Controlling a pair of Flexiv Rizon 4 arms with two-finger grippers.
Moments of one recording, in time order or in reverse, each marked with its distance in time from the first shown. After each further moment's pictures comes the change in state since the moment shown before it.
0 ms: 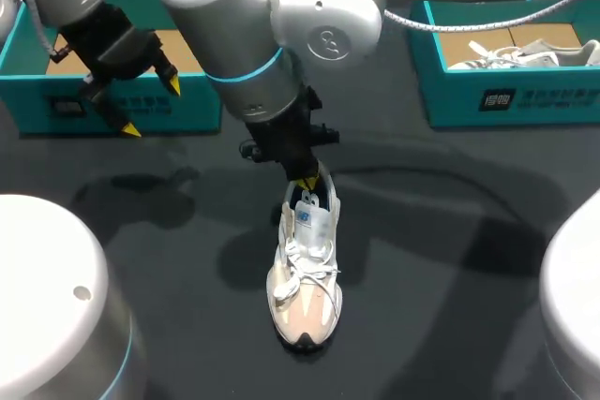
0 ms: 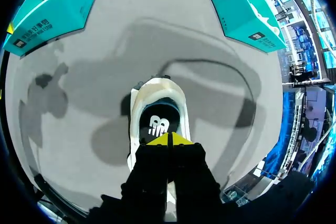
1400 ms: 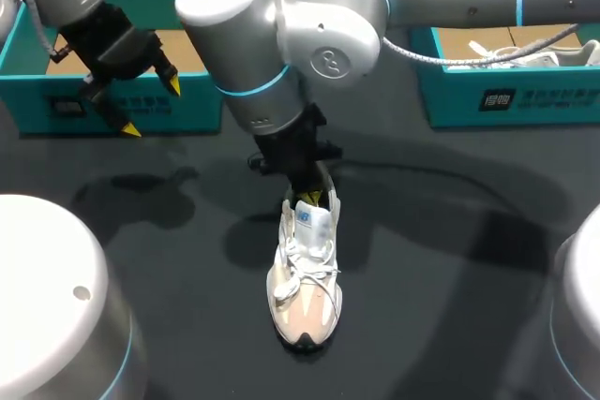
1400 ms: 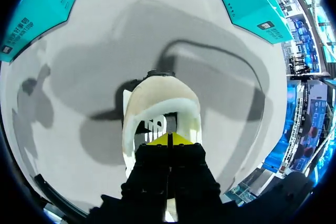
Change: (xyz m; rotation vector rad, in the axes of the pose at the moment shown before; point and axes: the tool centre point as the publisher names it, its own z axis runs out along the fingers) left arm 0.000 0.000 0.000 0.000 0.000 0.000; right arm 0.003 0.005 0.042 0.054 0.002 0.035
